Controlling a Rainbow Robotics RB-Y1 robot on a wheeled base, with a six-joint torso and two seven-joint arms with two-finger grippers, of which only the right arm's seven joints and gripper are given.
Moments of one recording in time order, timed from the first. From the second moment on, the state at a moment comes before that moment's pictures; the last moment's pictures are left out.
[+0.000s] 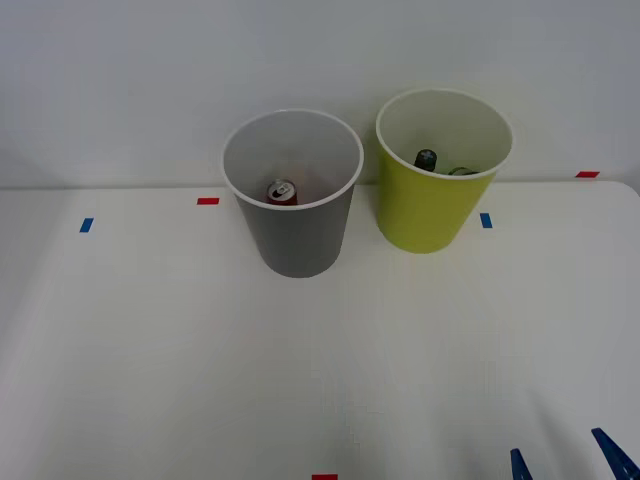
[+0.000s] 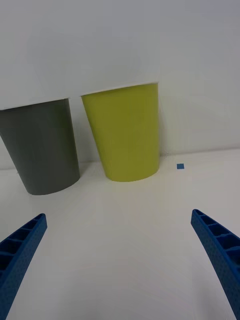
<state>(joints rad) 0.90 -0.17 -0.01 -1.68 0.34 -1.08 0.97</state>
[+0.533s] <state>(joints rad) 0.90 -0.17 -0.01 -1.68 0.34 -1.08 0.97</state>
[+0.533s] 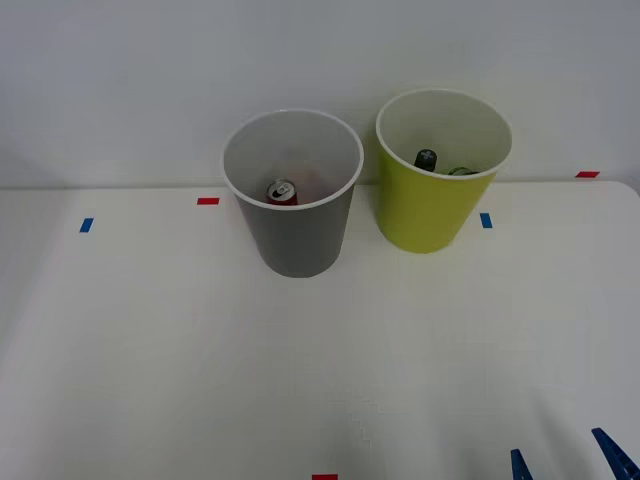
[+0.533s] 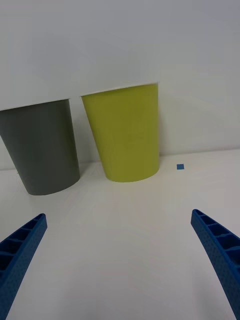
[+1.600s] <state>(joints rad) 0.90 -0.17 -0.01 -1.68 0.34 -1.08 0.97</state>
